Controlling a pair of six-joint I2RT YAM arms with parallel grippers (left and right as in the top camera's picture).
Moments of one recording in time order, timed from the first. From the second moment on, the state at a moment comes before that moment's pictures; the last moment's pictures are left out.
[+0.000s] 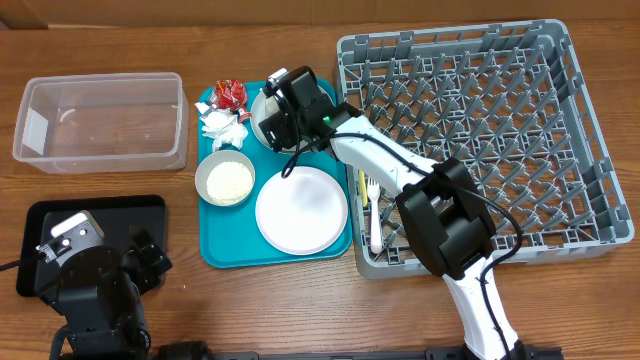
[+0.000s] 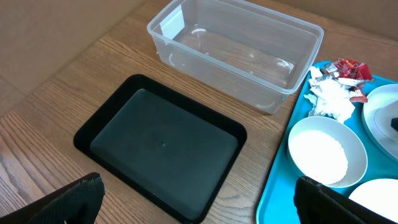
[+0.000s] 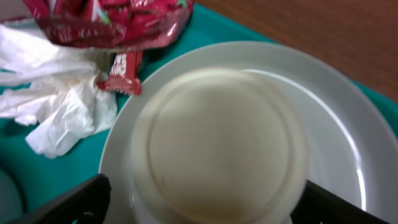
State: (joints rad) left arm 0.09 0.56 0.97 -1.09 -0.42 -0.32; right arm 0.63 2.32 1.81 -0.34 -0.03 0.01
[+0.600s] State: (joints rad) left arm 0.09 0.56 0.97 -1.09 -0.42 -0.32; right arm 0.62 2.32 1.81 -0.21 -0.02 -0.01
